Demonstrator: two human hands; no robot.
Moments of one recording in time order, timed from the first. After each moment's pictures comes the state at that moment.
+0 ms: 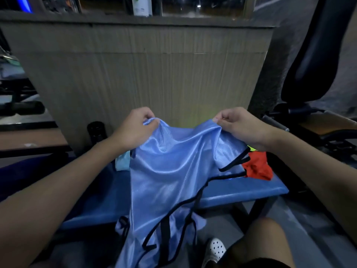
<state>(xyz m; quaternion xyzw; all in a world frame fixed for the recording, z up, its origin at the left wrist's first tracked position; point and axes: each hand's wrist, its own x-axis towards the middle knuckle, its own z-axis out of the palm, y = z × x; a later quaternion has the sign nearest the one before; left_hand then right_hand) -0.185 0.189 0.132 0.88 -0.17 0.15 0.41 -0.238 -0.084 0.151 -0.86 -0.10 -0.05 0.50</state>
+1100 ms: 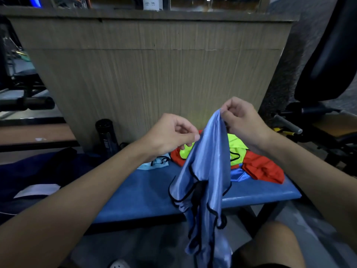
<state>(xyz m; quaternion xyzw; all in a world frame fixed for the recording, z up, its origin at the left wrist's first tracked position) -0.212 0.151 0.136 0.80 -0.25 -0.03 0.55 -0.218 -0.052 0.145 -0.78 -0.10 -0.17 0.60</state>
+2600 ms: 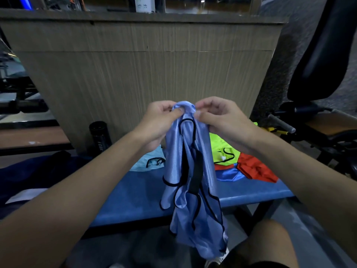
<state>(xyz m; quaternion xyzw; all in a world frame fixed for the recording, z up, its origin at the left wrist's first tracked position) -0.194 0.139 0.152 0.72 -0.14 0.00 0.68 -0.228 -0.032 0.158 -0.74 -0.13 -0.08 0.65</state>
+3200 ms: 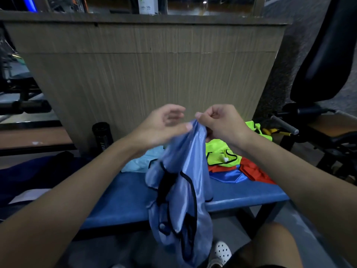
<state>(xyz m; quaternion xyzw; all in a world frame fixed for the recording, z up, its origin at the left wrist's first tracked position) -0.196 0.162 0.144 0.79 -0.23 -0.01 0.57 -0.218 -0.023 0.151 -0.77 -0.08 -0.11 0.63</state>
